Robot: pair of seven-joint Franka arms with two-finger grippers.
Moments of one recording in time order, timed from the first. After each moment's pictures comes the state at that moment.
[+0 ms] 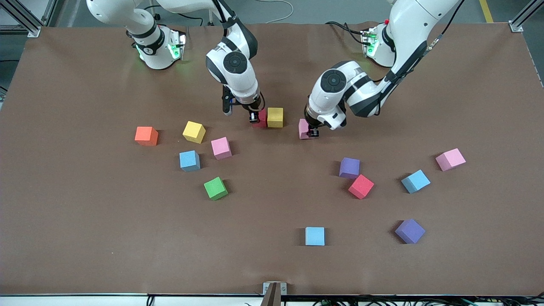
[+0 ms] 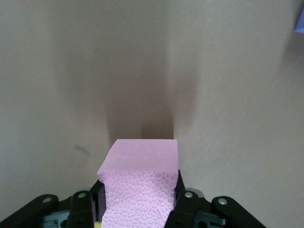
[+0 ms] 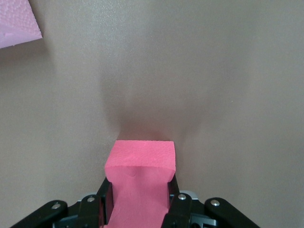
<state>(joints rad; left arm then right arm) 0.01 0.46 -0.75 -2.22 0.34 2.55 -2.60 0.93 0.37 -0.02 -2.20 0.18 2.62 2.27</state>
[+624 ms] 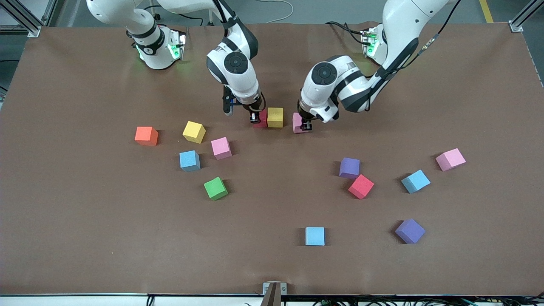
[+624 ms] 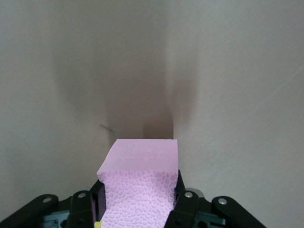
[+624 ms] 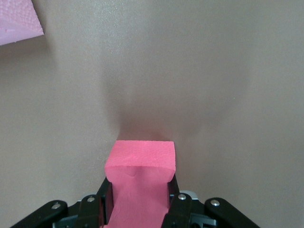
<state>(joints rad) -0.05 0.46 -0.76 -2.22 0.34 2.55 -2.64 0.93 0.37 -0.02 -2.19 0.18 2.62 2.28</state>
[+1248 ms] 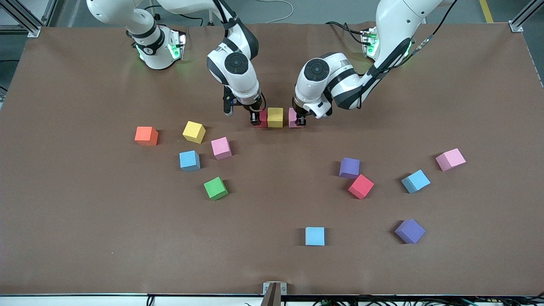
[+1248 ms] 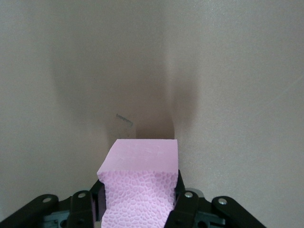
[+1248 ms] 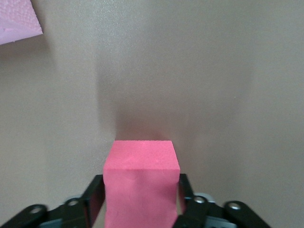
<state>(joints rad) -0.08 0.48 -0.76 -2.22 0.34 2.55 -2.64 0.93 0.38 -0.02 -2.19 0.18 2.62 2.28</state>
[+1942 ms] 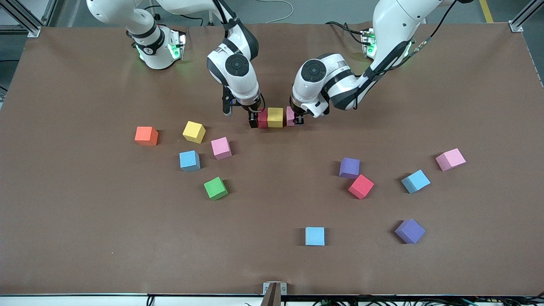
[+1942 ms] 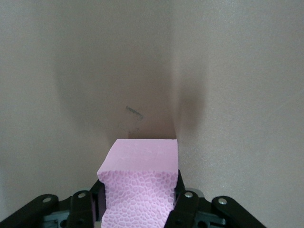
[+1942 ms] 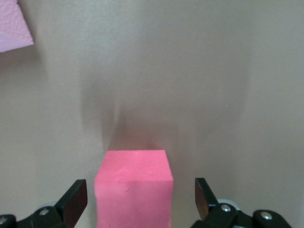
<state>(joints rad) -0.10 0.51 -0.76 -2.21 0.34 2.55 -2.67 0.93 0.38 -0.02 -2.18 0.18 2.56 2.28</state>
